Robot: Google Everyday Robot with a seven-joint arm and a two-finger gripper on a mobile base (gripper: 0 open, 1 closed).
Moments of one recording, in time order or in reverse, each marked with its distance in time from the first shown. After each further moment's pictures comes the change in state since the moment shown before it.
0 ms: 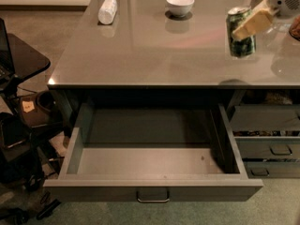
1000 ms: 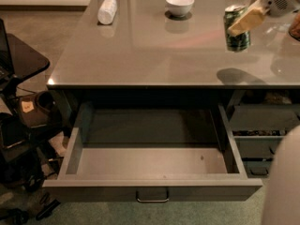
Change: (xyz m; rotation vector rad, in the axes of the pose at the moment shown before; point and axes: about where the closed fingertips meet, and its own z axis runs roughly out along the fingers) arm -0.004 -0.041 0.029 0.040 -0.030 0.014
